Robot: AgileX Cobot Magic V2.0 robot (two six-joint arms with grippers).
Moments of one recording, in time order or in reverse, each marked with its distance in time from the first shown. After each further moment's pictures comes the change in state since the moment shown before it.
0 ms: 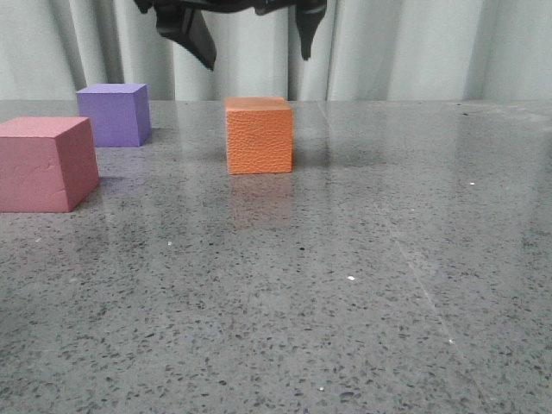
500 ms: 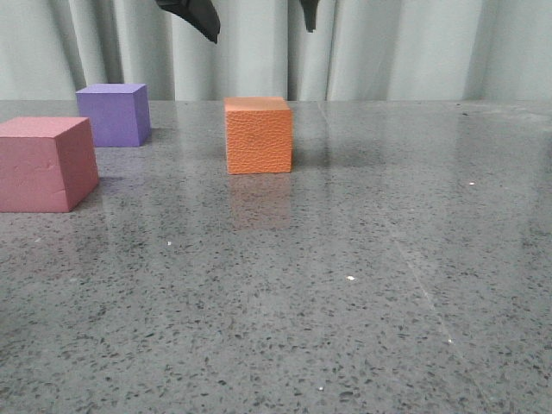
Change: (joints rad) left arm 0.000 -0.048 0.004 0.003 -0.050 0.060; right arm 0.000 0.000 0.000 0.000 0.000 0.000
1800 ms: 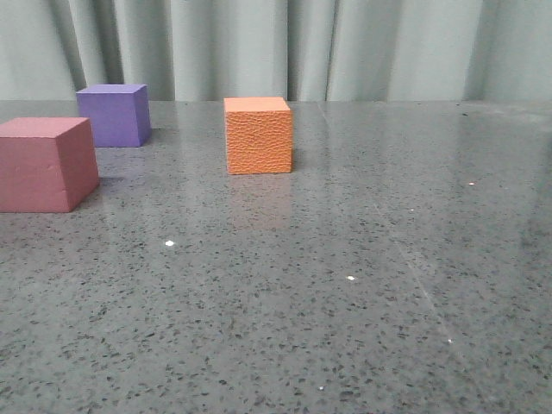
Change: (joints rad) left arm 0.757 -1.068 0.818 -0.592 -0.128 0.710; right arm 0.000 0.000 0.000 0.000 0.000 0.000
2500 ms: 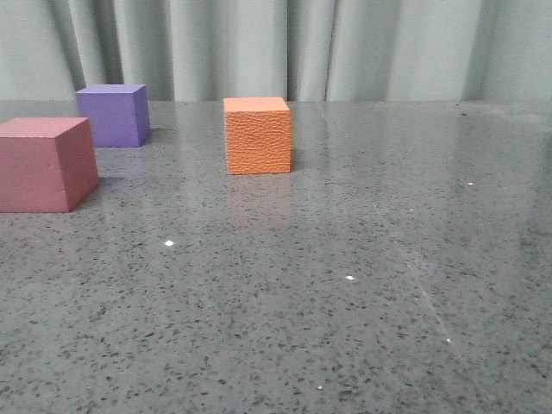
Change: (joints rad) left arm 0.043 -0.018 0.041 0.039 0.080 0.000; right arm 0.000 0.000 0.000 0.000 0.000 0.000
